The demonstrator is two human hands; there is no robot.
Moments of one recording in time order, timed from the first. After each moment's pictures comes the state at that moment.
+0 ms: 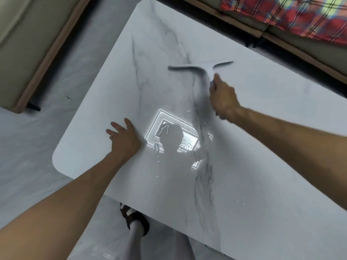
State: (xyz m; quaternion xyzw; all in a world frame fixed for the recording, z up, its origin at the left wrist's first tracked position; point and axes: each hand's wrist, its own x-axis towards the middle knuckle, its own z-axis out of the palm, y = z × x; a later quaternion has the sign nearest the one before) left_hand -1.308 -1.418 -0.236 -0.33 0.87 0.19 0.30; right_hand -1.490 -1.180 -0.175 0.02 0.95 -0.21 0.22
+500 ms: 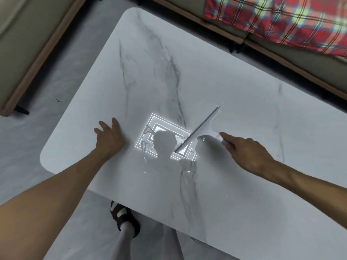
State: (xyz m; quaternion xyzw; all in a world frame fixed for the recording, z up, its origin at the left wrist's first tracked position) left_hand -1.299 -1.423 -0.233 -0.32 0.88 0.18 0.29; right_hand -1.365 -1.036 -0.117 -0.10 0.93 -0.04 0.35
